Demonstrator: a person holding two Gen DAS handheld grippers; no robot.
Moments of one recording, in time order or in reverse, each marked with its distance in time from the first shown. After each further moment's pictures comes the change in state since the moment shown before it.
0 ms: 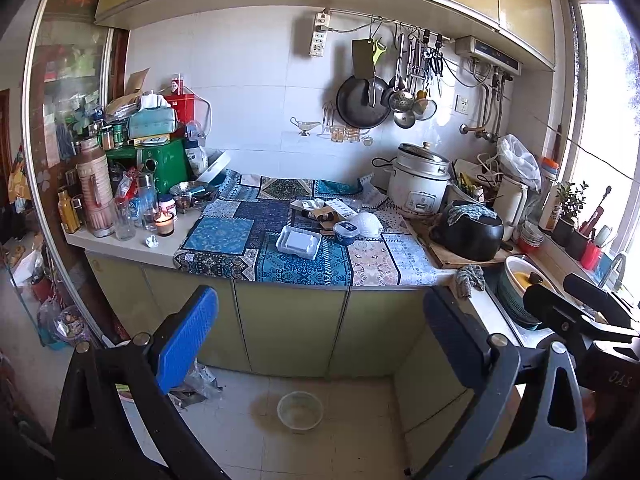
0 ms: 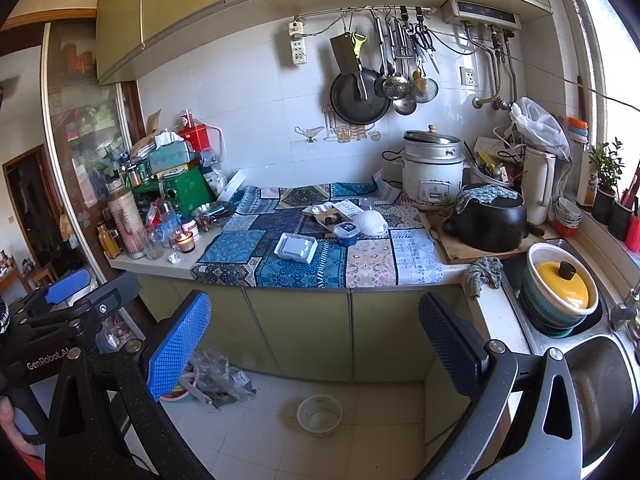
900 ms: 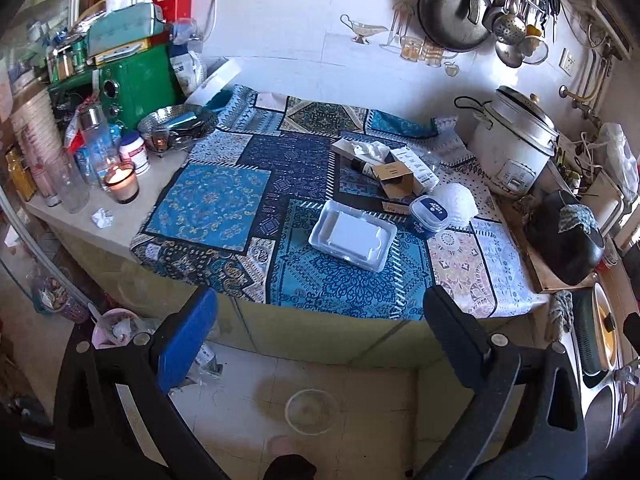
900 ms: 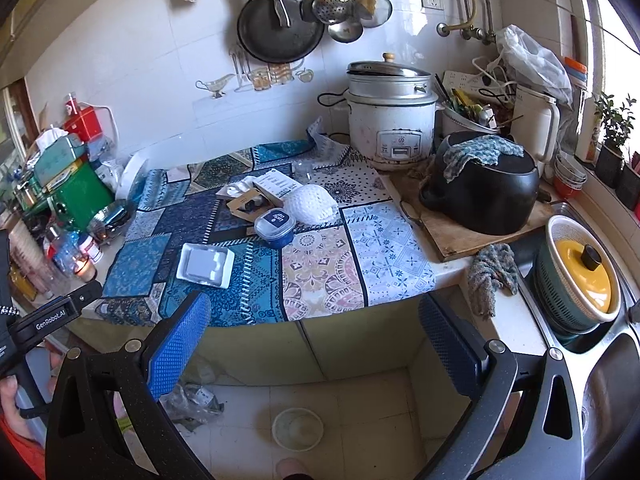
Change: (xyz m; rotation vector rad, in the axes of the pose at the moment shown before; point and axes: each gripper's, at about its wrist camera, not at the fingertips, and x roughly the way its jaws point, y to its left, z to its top) left arm 0.369 0.083 0.075 -0.098 0.325 0.067; right arm 0.230 -0.063 0.054 0.158 0.192 -0.215
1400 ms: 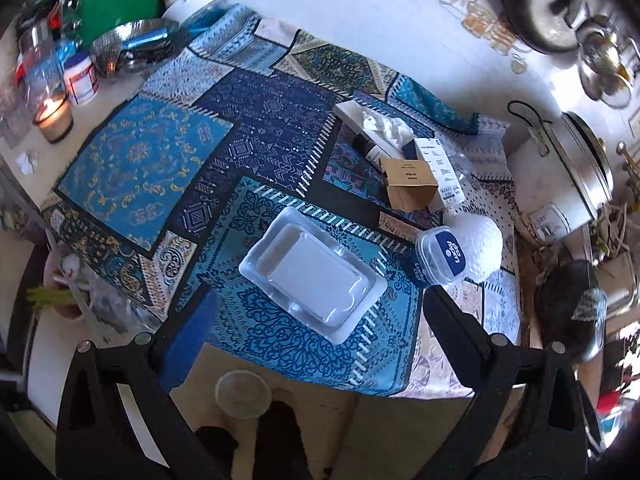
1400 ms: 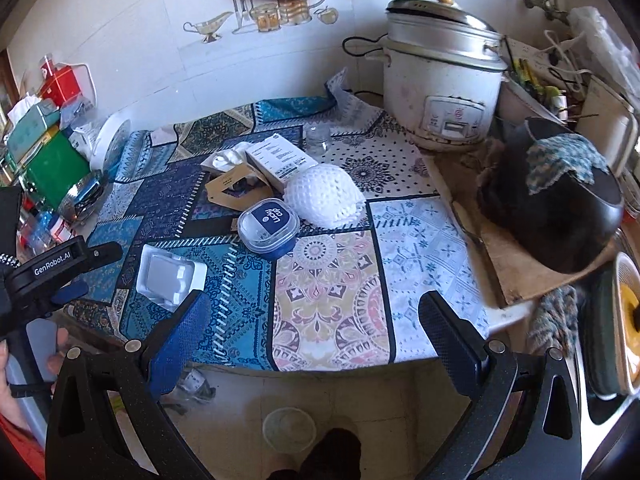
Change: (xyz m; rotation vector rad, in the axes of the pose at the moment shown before) left arm 0.162 -0.023 0.062 -0.306 0.218 -0.023; right arm 0.160 0.001 0.059 -0.081 0.194 0.091
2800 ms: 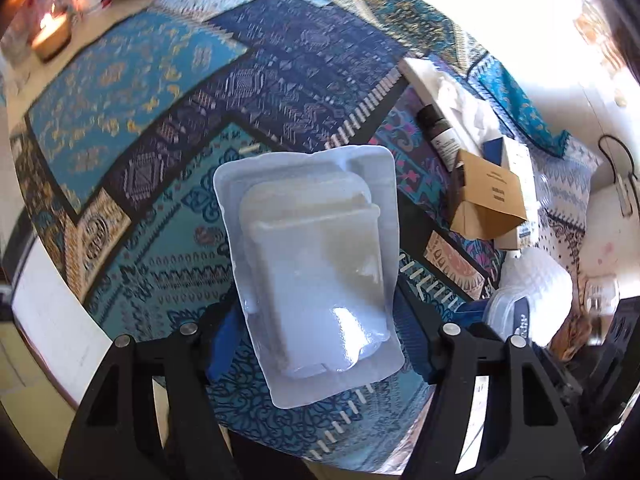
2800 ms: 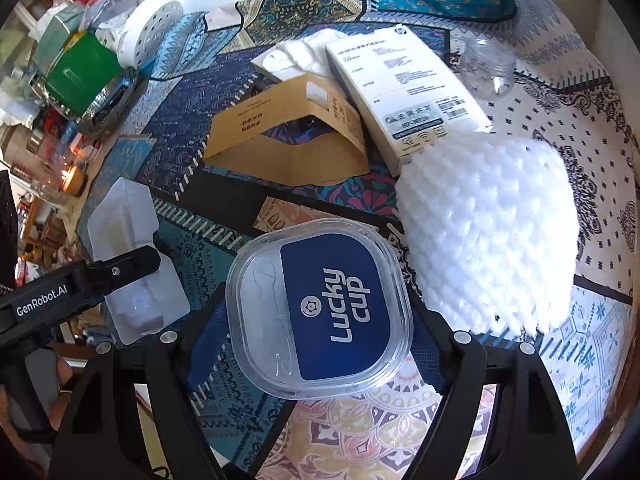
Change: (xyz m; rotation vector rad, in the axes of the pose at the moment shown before) left arm 0.108 -0.012 0.028 -0.208 0.109 0.127; right arm 0.193 0.023 0.071 -0.270 0.379 0.342
